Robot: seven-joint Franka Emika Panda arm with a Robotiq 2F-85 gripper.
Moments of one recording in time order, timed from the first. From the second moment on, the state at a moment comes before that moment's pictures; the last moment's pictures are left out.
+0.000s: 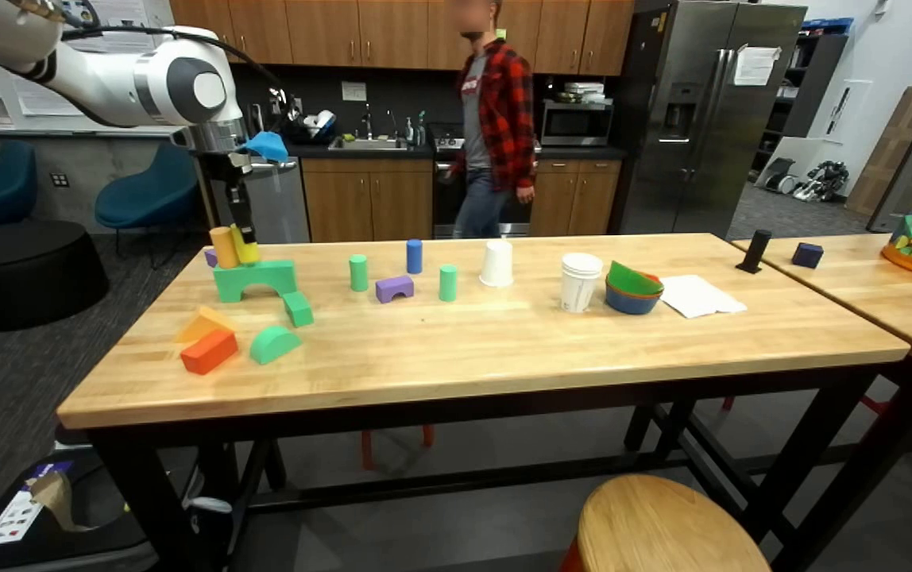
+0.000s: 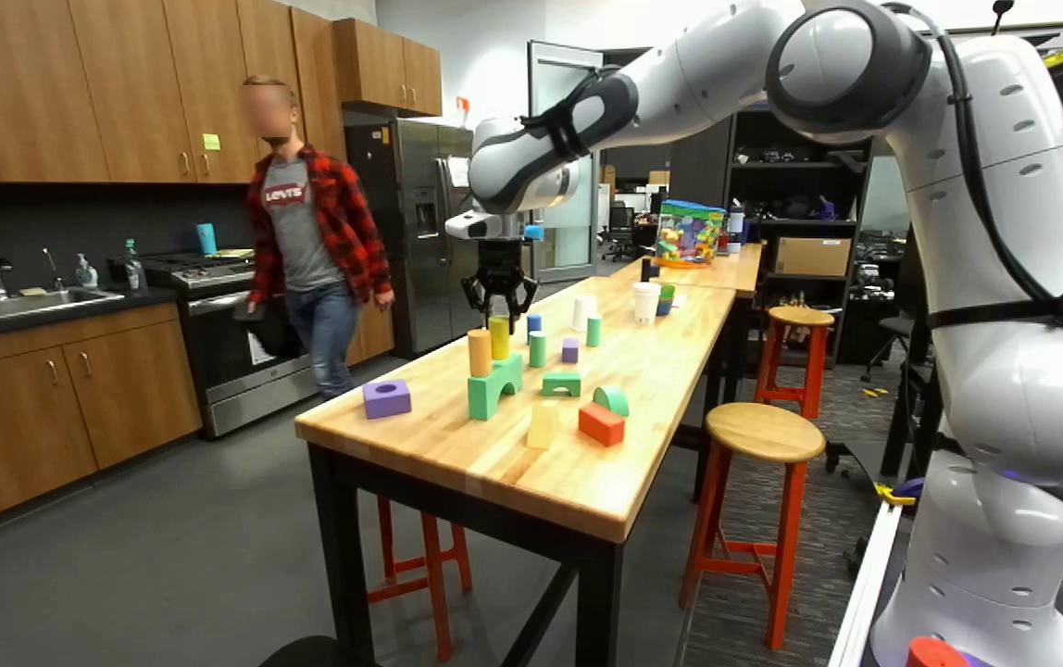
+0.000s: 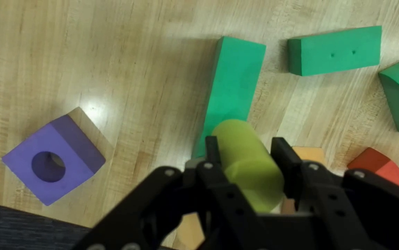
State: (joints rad) arm -0.06 0.35 0.06 -1.63 -0.07 2.06 -2.06
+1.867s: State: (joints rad) arm -0.06 0.39 0.06 -1.58 -0.07 2.03 -2.06
